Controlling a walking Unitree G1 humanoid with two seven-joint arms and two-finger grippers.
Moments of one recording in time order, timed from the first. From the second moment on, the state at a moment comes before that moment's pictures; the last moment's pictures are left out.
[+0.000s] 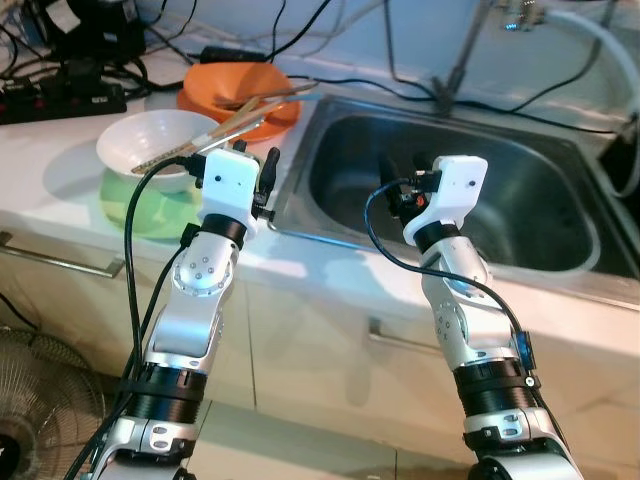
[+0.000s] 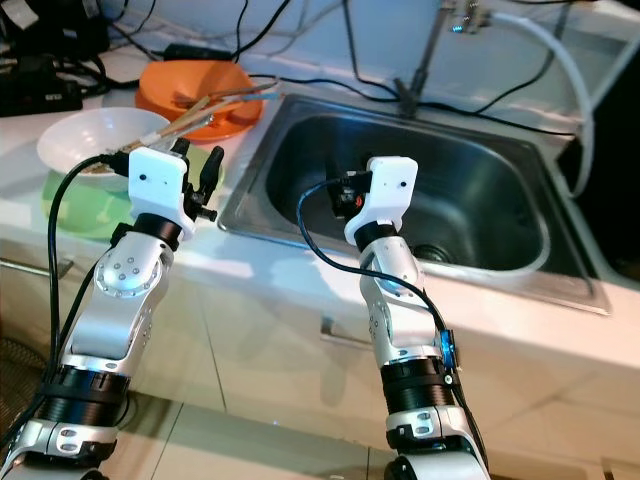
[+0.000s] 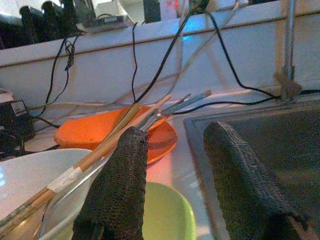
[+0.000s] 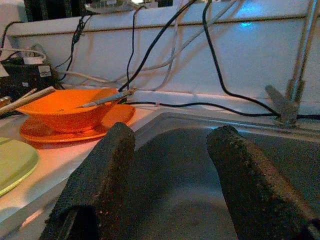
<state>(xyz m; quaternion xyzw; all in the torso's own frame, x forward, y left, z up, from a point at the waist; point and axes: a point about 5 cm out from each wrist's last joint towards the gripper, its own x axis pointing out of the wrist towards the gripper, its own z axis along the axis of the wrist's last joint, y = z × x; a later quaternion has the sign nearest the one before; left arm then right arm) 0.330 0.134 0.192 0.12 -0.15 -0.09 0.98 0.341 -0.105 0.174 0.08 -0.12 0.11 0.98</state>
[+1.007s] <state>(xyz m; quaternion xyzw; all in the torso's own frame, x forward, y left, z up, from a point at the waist) 0.328 0.130 0.200 0.13 -0.18 -0.10 0.97 0.341 -0.100 0.170 0.08 -0.11 0.12 0.98</state>
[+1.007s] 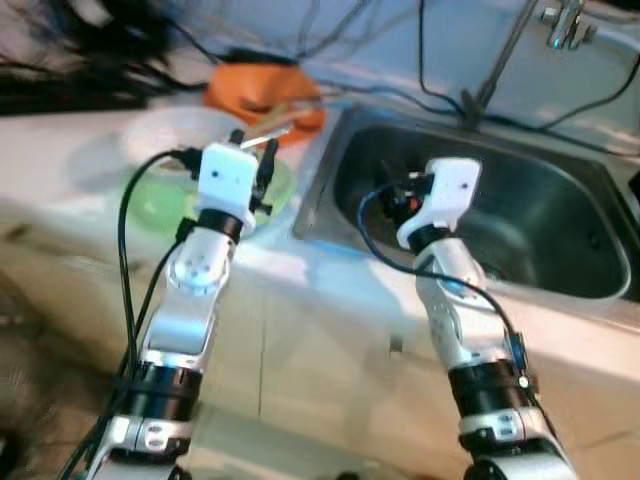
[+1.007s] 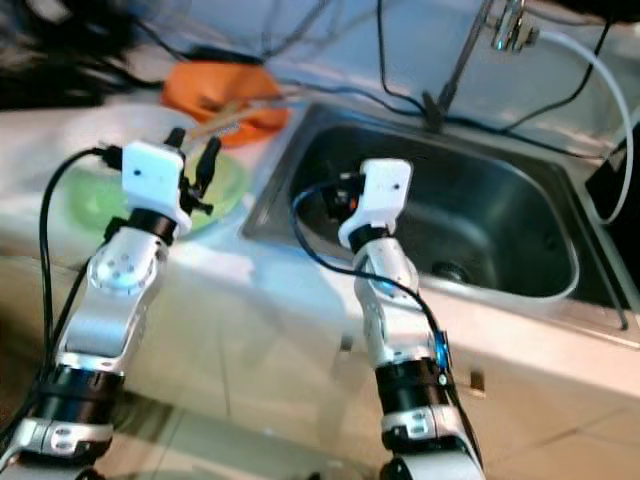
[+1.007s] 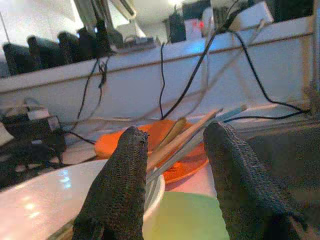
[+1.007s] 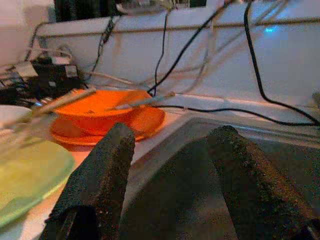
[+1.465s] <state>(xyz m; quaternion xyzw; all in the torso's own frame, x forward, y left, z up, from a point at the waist) 0.335 0.105 0.222 0.32 -0.19 -0.15 0.92 0.342 -0.103 0.170 0.08 -0.11 0.11 0.98</state>
